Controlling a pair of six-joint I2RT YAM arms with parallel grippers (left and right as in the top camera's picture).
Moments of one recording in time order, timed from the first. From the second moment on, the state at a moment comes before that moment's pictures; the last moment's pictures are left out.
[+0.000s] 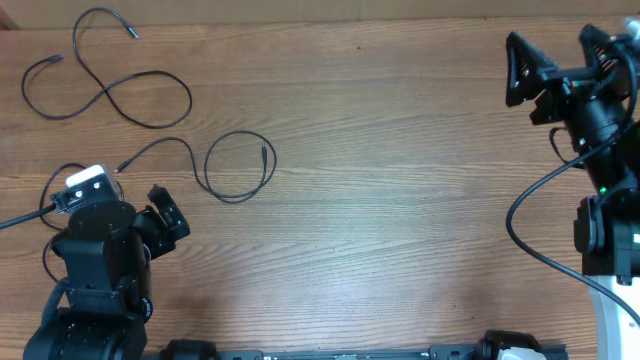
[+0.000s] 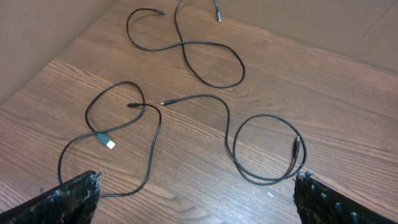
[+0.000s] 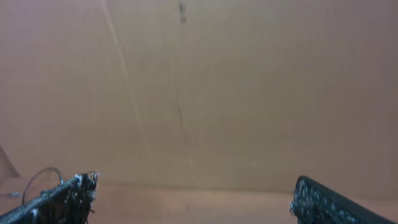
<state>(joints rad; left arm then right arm) -0.10 0.77 1.19 -1.10 -0.41 -0.38 -0.12 1.05 1.22 -0.21 -0.33 0.15</state>
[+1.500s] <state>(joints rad) -0.03 0.13 1.19 -1.11 -0.41 -0.38 -0.20 0.53 1.22 -0.46 -0.46 0.15</state>
